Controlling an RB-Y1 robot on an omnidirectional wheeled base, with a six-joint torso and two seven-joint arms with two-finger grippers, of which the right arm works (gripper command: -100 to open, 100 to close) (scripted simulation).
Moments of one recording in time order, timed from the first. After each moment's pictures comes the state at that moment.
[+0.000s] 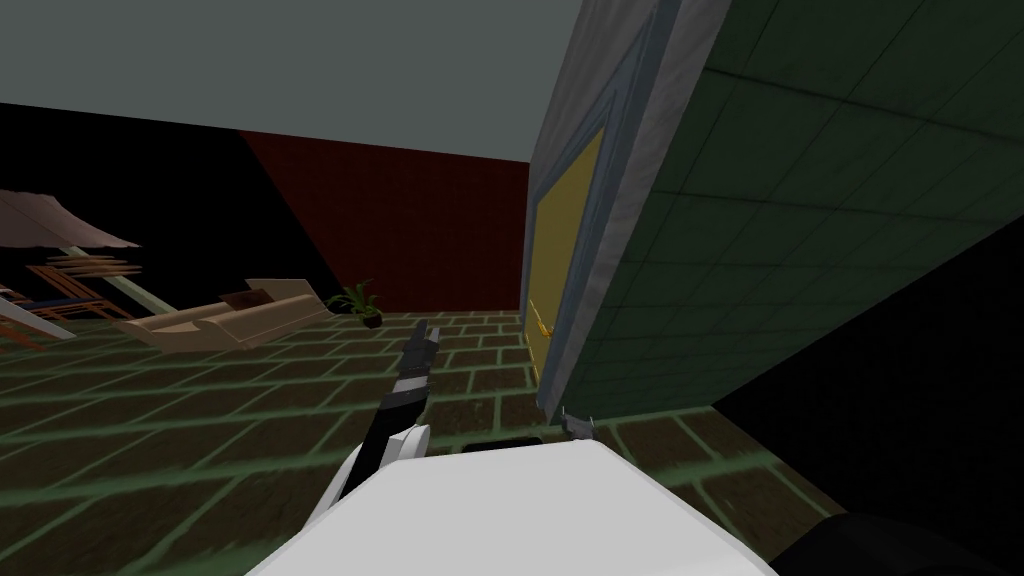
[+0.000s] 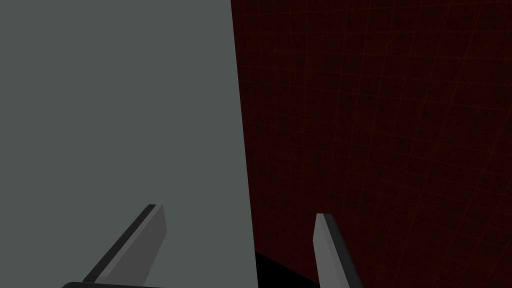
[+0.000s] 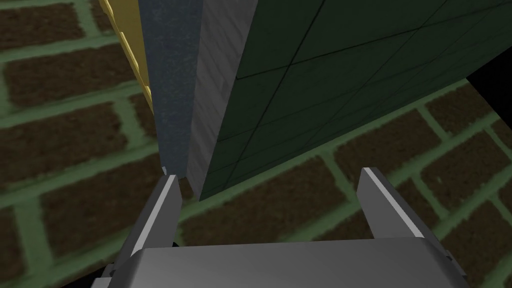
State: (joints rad) arm 0.58 -0.23 0.45 -1.71 -1.90 -0.81 0.16
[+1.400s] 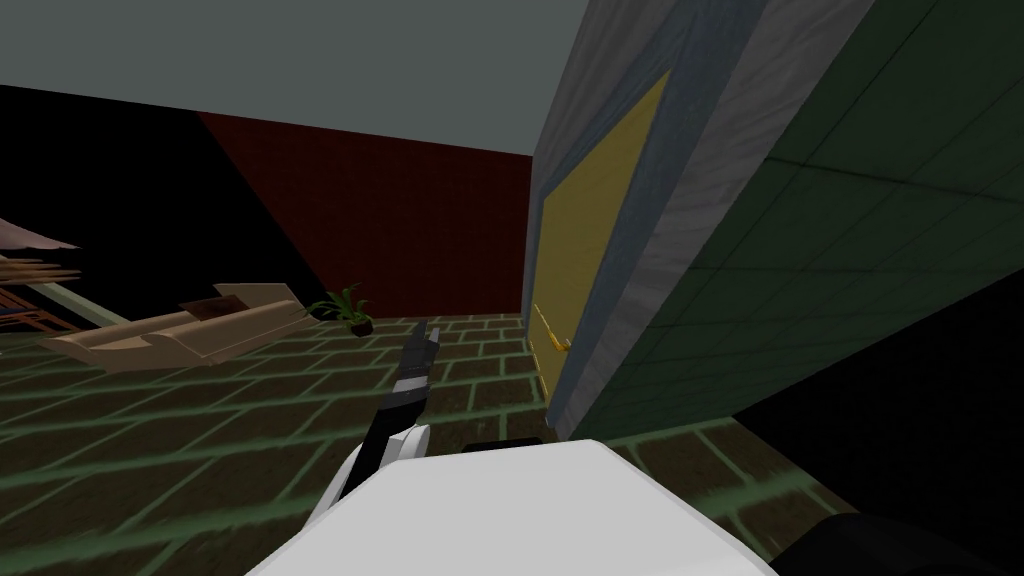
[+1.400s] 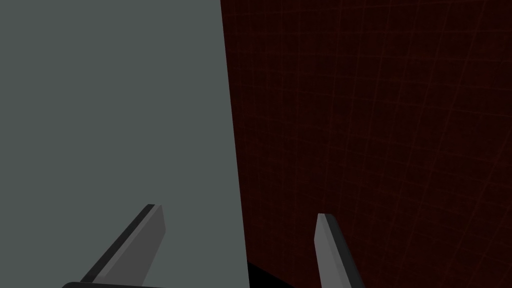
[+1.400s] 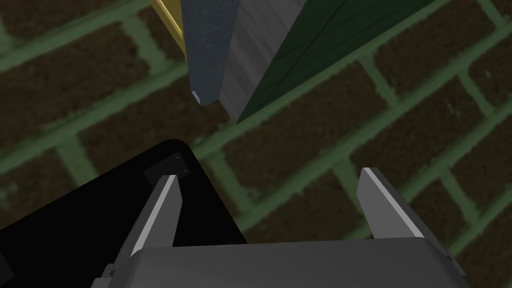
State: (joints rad) arm 0.59 -0.25 0.51 -1.60 -2.21 -0.86 0.16
